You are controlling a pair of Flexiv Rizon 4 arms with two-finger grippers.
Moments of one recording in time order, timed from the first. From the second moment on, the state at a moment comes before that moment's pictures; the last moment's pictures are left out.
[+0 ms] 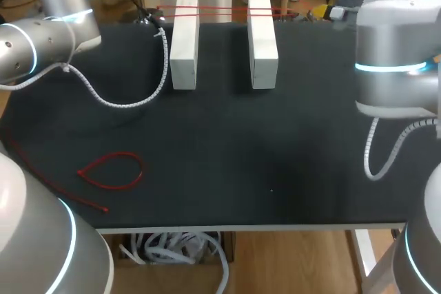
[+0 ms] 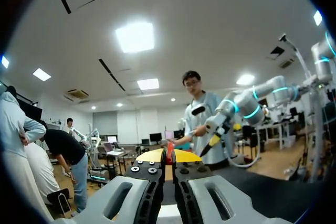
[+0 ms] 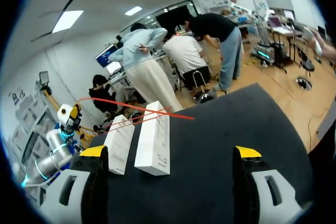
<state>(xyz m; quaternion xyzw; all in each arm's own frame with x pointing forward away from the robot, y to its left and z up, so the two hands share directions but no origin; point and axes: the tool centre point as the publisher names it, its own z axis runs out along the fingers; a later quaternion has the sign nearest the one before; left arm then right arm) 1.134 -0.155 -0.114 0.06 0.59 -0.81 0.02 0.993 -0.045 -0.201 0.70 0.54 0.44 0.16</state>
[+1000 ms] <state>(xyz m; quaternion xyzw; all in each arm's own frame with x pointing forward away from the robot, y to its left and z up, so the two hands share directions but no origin) 1.133 -0.155 -0.114 0.06 0.59 -0.81 0.02 0.970 -0.042 -0.193 0.73 0.51 0.43 0.09</state>
